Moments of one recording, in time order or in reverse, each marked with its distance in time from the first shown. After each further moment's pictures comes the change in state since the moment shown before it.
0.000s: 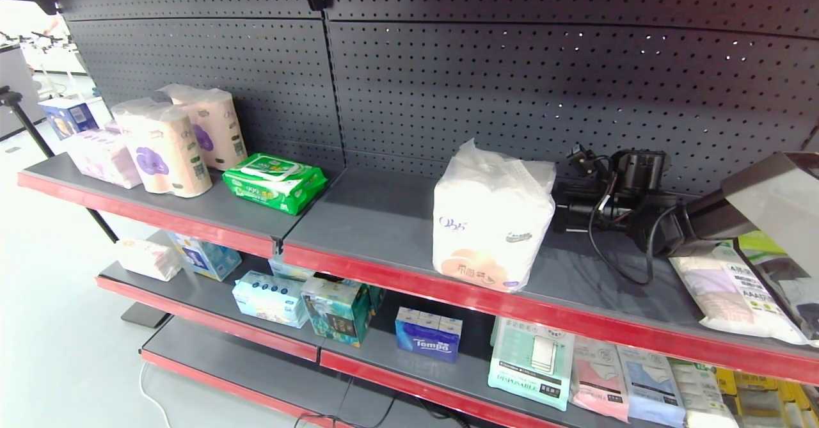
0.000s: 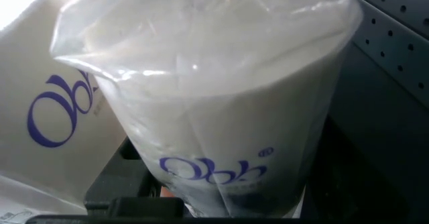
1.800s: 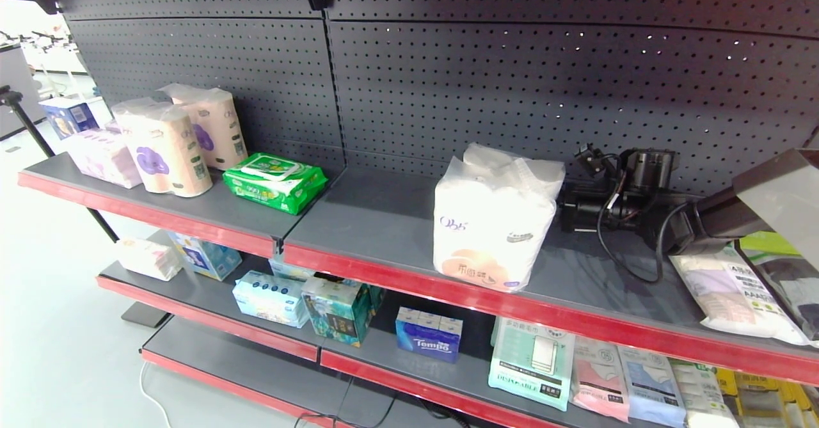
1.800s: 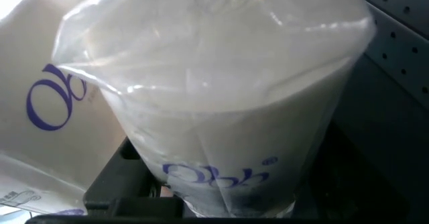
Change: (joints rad) left arm 0.000 0.000 0.000 0.000 0.000 0.000; right arm -0.035 -0.024 0.009 0.023 -0.003 -0.007
